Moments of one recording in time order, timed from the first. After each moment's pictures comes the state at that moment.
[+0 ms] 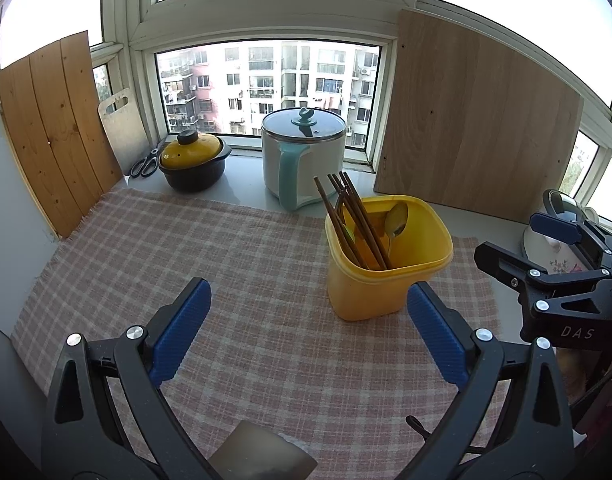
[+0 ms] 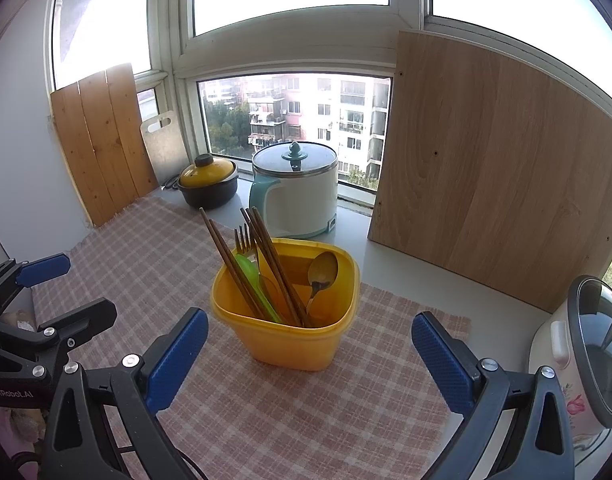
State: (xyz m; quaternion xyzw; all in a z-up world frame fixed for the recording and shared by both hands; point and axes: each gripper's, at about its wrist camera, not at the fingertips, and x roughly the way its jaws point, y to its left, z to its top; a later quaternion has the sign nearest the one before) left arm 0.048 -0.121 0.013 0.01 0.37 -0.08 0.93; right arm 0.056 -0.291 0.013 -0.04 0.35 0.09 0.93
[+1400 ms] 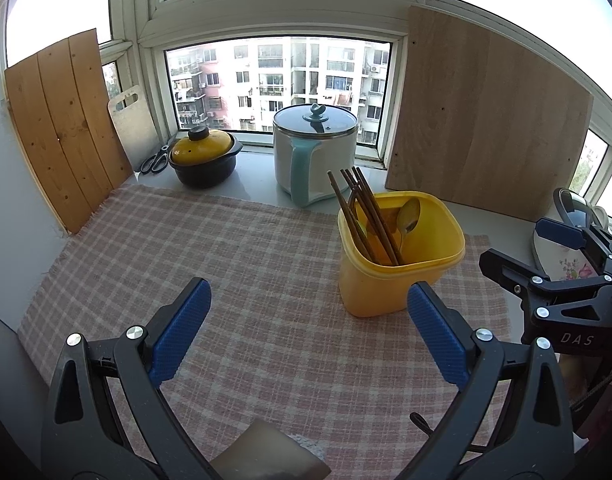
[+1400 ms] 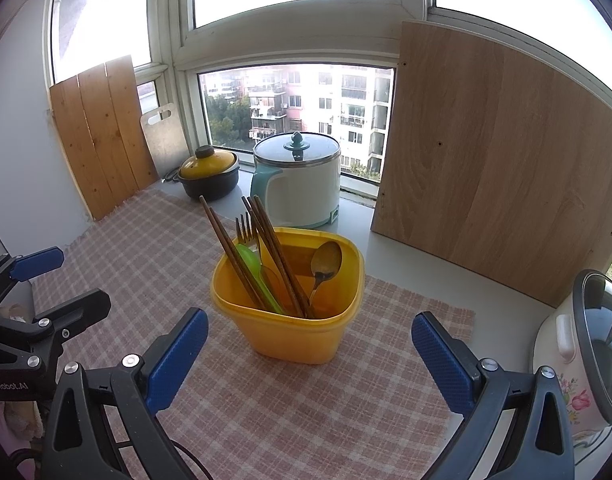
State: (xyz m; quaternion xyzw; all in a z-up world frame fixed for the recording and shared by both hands) left arm 0.045 -0.115 0.008 0.01 0.37 -0.06 0.93; right arm 0.056 -0.287 0.003 -0.04 0.36 0.09 0.93
